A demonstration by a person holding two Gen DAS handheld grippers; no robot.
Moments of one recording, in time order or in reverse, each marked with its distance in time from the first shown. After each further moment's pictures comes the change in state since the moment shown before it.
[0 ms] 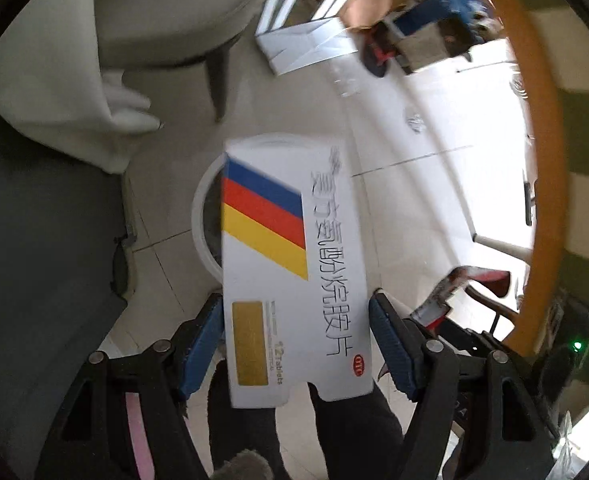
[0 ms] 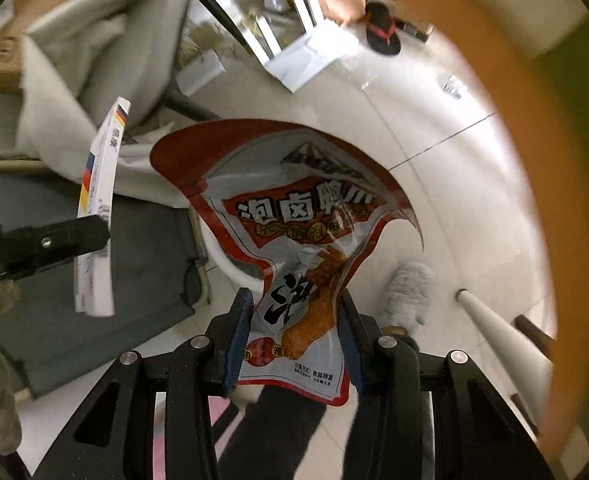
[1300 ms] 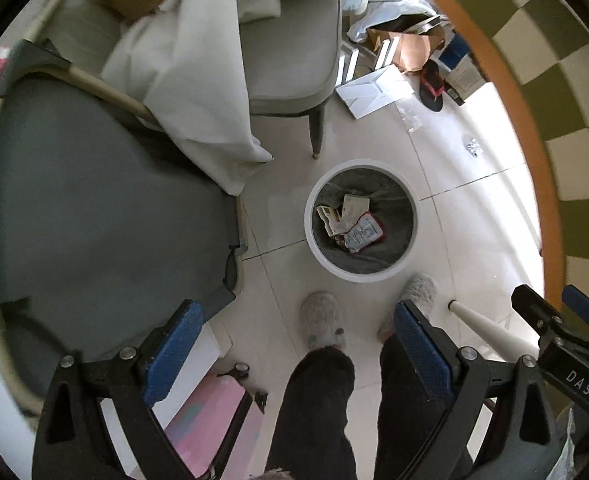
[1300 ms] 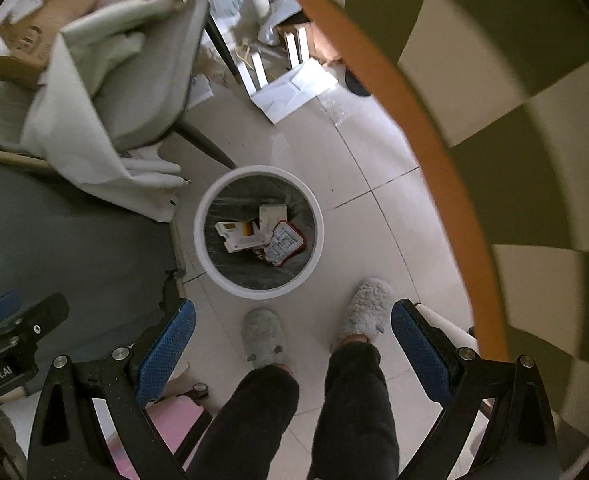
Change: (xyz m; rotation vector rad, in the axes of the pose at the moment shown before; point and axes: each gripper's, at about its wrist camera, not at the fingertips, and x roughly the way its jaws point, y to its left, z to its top) left arm -0.138 -0.023 -0.109 0.030 -0.210 0.368; right arm -0.145 0.029 -0.034 -0.039 -0.128 -0.145
